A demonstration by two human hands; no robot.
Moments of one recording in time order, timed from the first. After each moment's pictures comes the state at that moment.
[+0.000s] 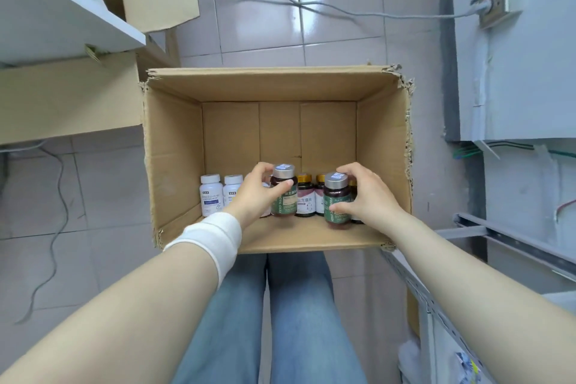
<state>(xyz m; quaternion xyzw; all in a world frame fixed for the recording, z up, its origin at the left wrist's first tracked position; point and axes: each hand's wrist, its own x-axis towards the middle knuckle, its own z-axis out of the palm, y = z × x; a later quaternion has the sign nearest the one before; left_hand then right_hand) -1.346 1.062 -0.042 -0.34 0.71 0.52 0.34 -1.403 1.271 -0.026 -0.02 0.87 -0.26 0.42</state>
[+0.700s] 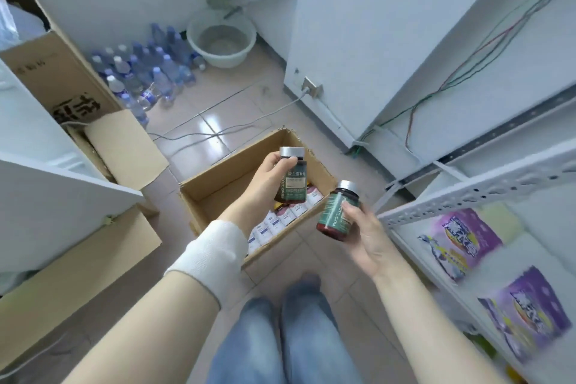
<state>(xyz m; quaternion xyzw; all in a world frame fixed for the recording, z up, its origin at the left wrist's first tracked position) -1.320 1.035 0.274 -0.02 0.62 0.69 0.37 -1.199 1.182 0.274 0.32 0.39 -0.86 0.03</state>
